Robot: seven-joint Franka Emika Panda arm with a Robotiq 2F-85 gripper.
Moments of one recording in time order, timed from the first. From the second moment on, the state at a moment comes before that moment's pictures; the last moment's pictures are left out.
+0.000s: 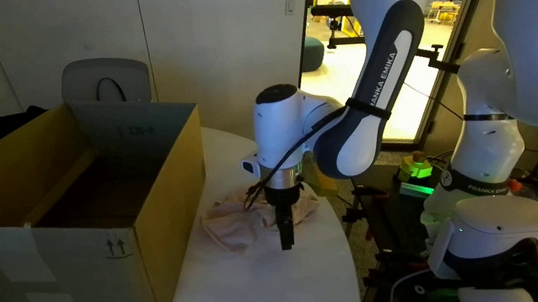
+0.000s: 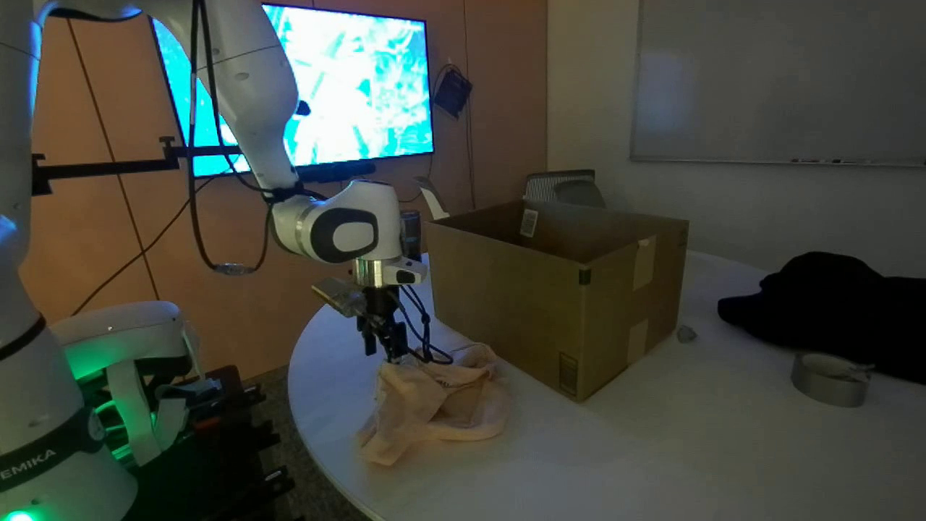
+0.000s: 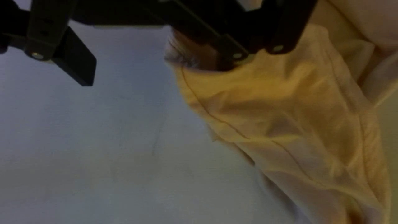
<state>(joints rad) 0.15 0.32 0.04 -2.50 -0.09 2.74 0.13</state>
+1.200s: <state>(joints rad) 0.03 0.38 0.02 -2.45 -0.08 2.76 0.03</state>
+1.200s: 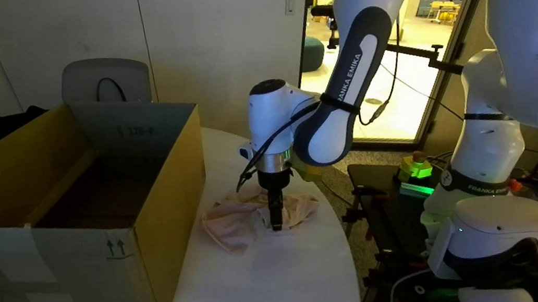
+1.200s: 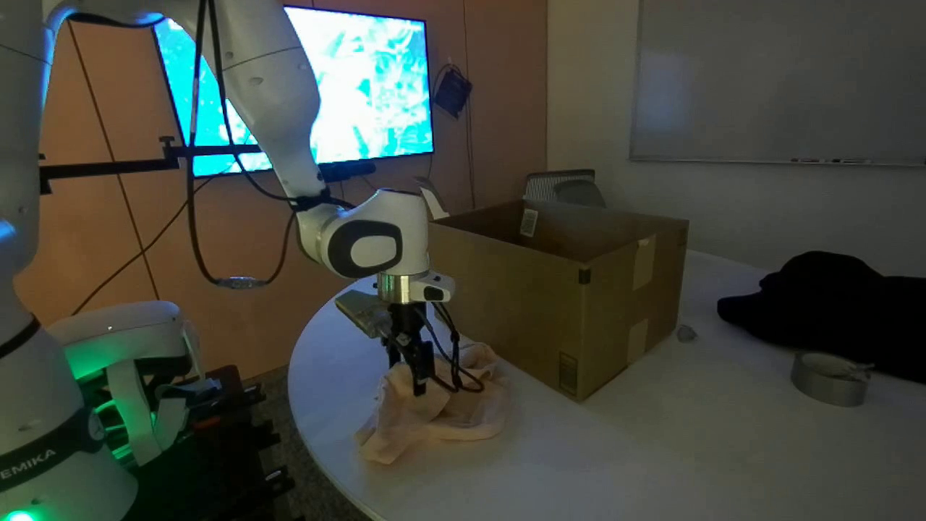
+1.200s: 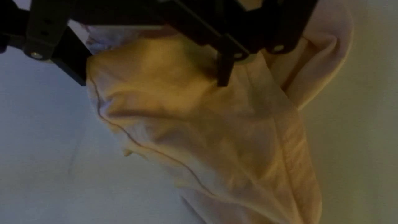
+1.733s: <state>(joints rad) -0.02 0.55 0.02 -2.33 -0.07 2.76 0.00</state>
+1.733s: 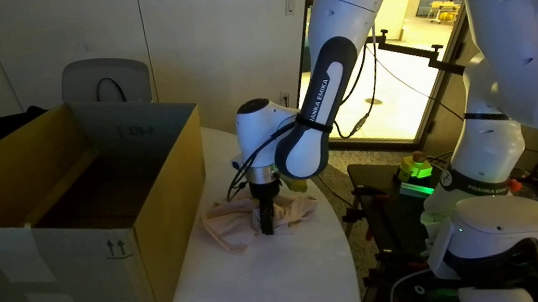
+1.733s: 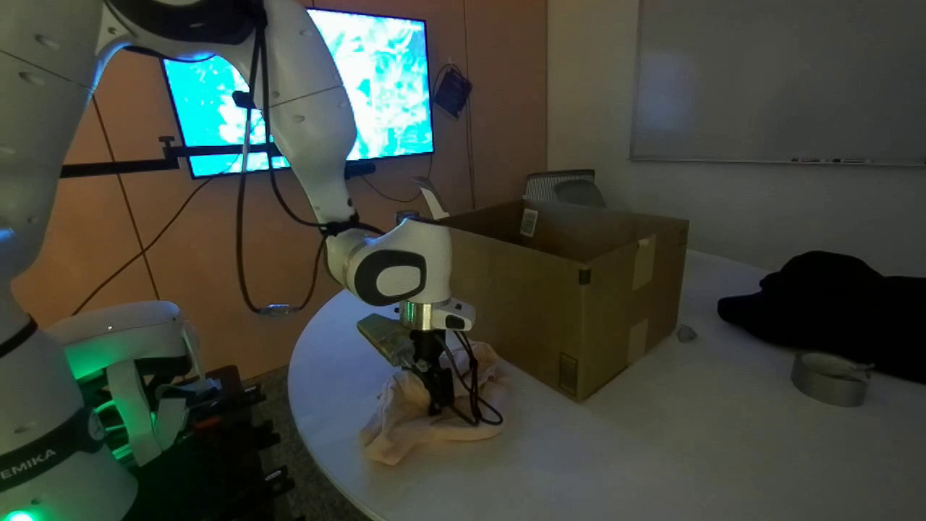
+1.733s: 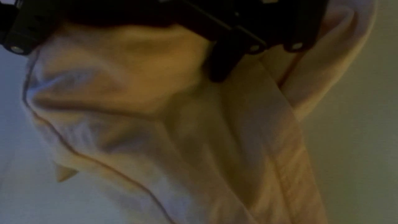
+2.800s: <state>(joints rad) -0.05 0.53 0.02 -2.32 -0.05 2.69 -0.02</state>
